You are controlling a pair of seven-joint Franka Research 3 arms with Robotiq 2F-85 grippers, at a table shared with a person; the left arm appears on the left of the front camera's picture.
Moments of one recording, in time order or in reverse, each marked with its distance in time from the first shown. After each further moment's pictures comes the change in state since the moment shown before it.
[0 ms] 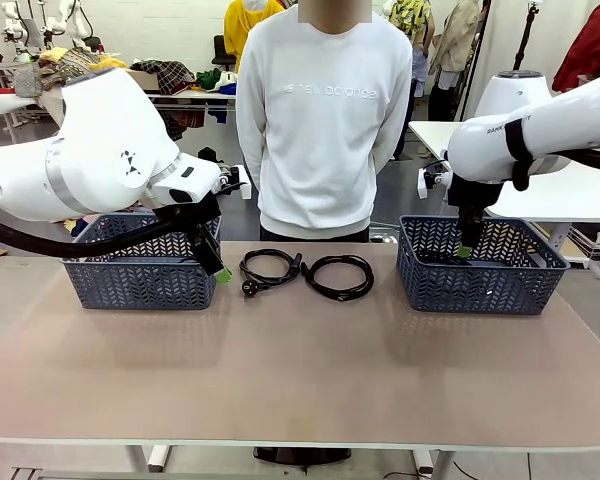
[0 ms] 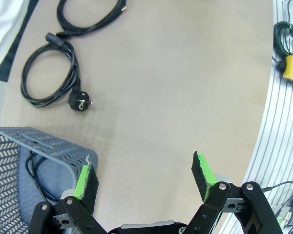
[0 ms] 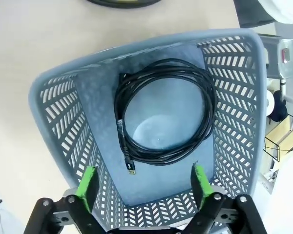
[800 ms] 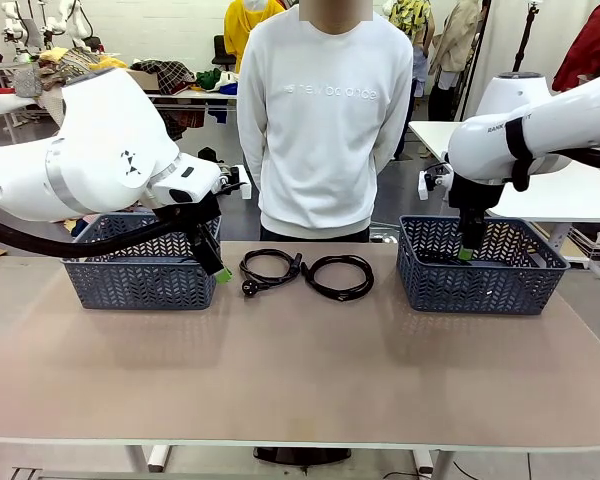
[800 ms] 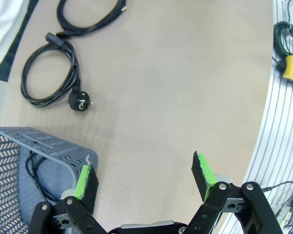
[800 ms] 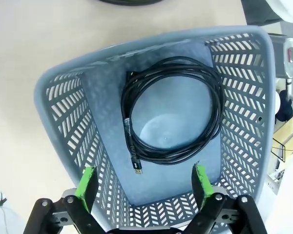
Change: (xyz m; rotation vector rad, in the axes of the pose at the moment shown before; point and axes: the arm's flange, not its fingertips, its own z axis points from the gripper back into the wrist) left arm 0.000 0.000 0.000 0.000 0.000 0.000; right arm -0.002 0.002 -0.002 0.028 0.004 -0.008
